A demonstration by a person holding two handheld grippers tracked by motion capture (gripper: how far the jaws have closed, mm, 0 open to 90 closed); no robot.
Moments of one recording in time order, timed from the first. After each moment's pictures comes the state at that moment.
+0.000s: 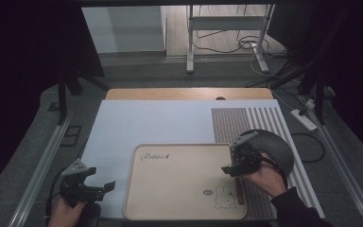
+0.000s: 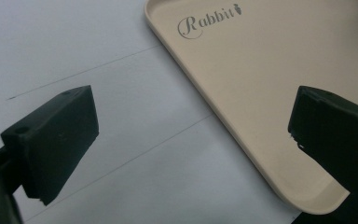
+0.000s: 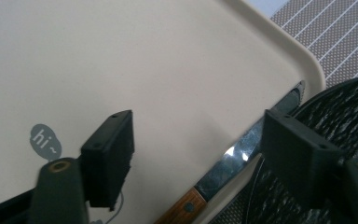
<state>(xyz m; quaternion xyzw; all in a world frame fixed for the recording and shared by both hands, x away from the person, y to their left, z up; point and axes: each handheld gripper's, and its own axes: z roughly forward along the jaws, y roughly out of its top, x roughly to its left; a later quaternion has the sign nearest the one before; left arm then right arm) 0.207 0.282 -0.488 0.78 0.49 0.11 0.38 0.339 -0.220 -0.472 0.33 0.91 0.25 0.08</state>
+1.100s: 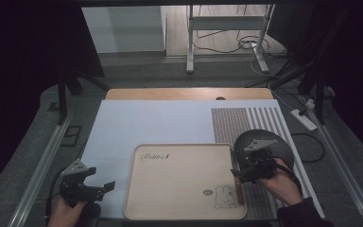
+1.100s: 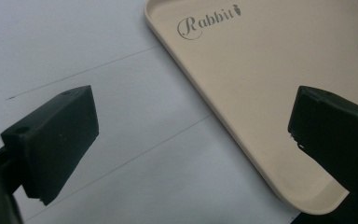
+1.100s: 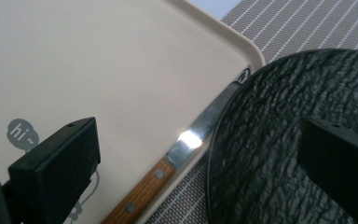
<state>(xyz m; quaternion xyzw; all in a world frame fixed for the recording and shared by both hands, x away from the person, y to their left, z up) 0.207 0.283 -0.488 0.78 0.49 0.11 0.38 0.318 -0.256 -0.469 0.36 0.87 0.30 0.14</state>
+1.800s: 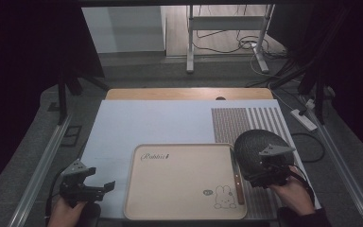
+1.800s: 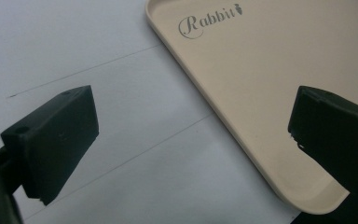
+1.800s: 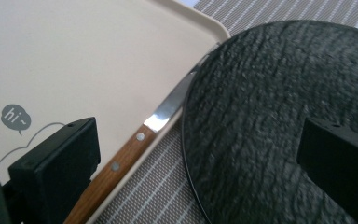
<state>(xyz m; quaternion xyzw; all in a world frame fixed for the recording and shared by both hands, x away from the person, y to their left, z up) 0.207 0.282 -0.488 0.78 0.49 0.11 0.38 0.299 -0.288 -0.467 0.39 0.85 0.31 0.16</state>
